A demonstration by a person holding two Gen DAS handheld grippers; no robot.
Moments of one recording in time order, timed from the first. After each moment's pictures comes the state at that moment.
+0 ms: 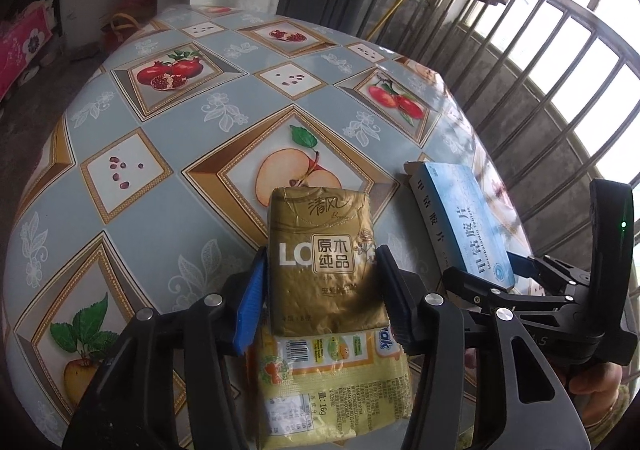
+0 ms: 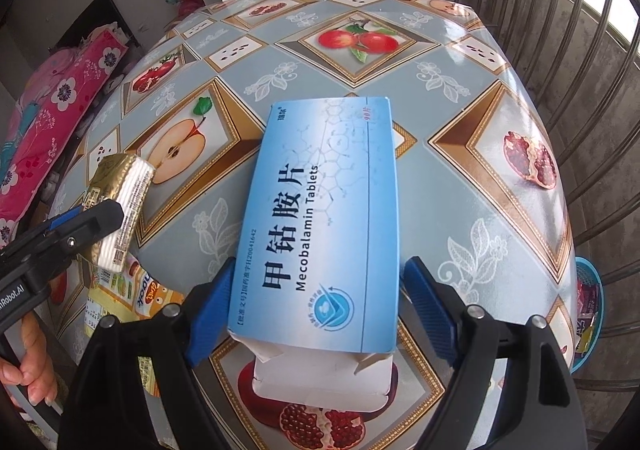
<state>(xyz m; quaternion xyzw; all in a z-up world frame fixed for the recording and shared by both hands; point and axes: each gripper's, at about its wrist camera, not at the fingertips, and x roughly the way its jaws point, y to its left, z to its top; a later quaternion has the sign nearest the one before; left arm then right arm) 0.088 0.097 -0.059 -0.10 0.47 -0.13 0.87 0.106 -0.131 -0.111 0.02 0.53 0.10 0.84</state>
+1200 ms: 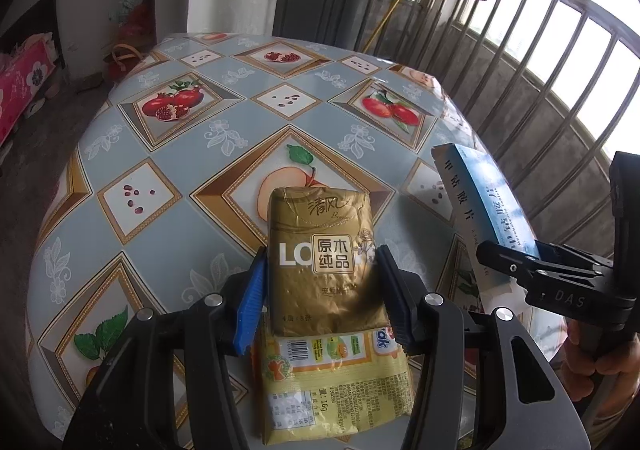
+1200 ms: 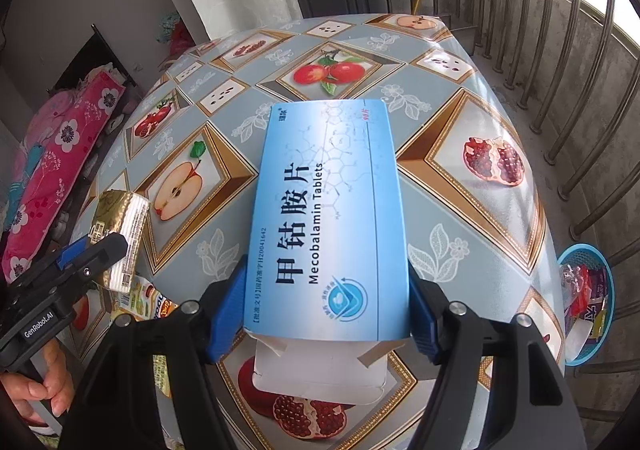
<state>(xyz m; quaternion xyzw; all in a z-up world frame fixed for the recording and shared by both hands) 0.081 0.083 -0.046 -0.05 0.44 -0.11 0.89 0.097 -0.161 -0.089 0.07 0.49 0.09 0.86</state>
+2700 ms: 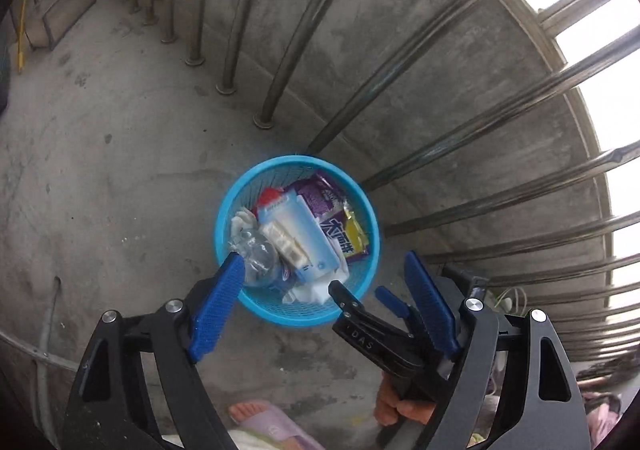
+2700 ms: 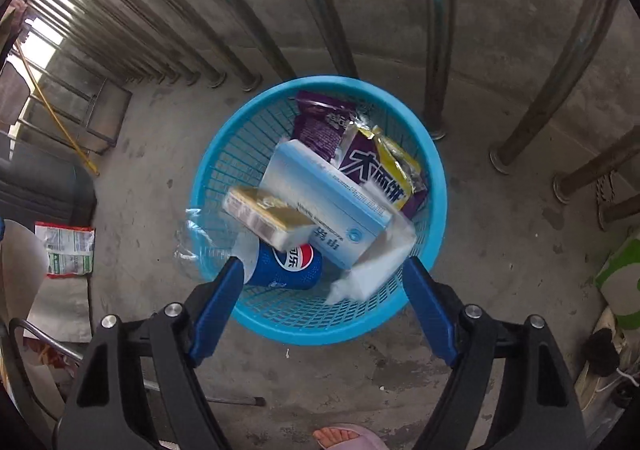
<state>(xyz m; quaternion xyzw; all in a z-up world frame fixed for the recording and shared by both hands) 0.153 -0.458 -0.144 0.11 0.59 -0.48 0.63 -0.023 -0.590 -0.289 0.43 0.43 -0.34 0.71</state>
